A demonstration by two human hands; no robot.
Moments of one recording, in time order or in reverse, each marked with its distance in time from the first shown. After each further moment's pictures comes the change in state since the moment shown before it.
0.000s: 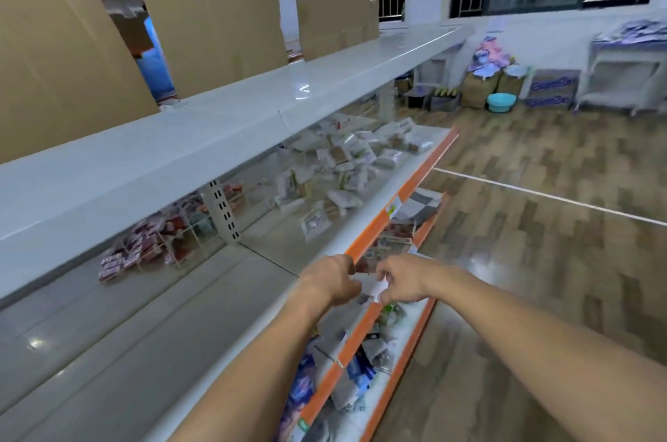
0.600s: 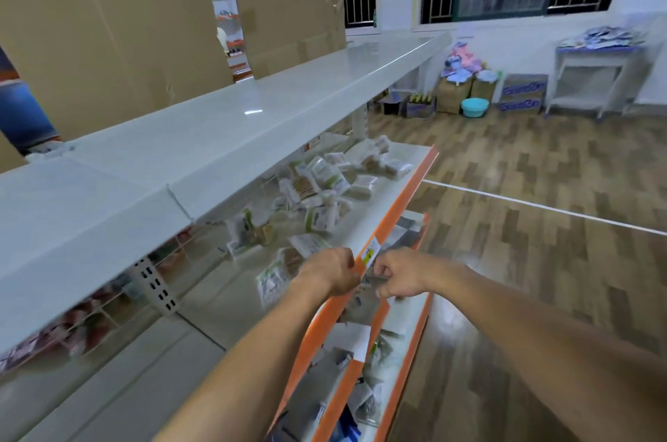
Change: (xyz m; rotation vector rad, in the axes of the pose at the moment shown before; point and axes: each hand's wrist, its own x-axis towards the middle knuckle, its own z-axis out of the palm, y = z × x) left_hand 0.188 0.042 -0.035 0.073 -0.019 0.079; right_hand 0.106 0.096 -0.088 0.073 0.054 0.095
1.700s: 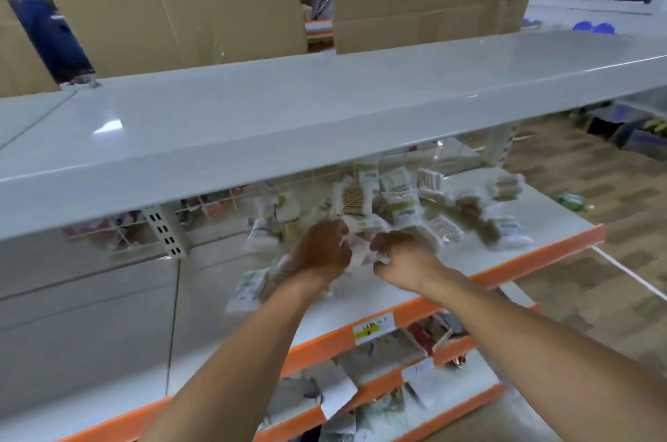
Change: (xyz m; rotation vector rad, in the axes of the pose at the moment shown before) left_hand 0.158 -0.015 -0.010 -0.336 0.531 -0.593; right_hand 0.231 0.046 -0.094 -0.202 0.120 -0.600
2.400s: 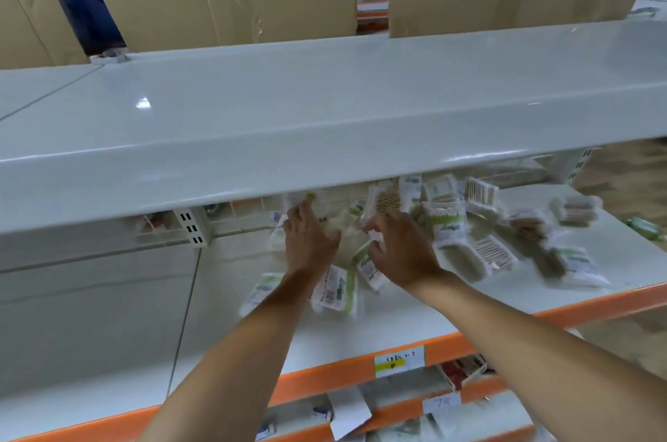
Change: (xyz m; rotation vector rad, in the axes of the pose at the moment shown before) left_hand 0.044 -0.072 0.017 -0.219 0.361 -0.356; right_hand 0.073 -0.030 0.024 0.135 0.316 -0.243
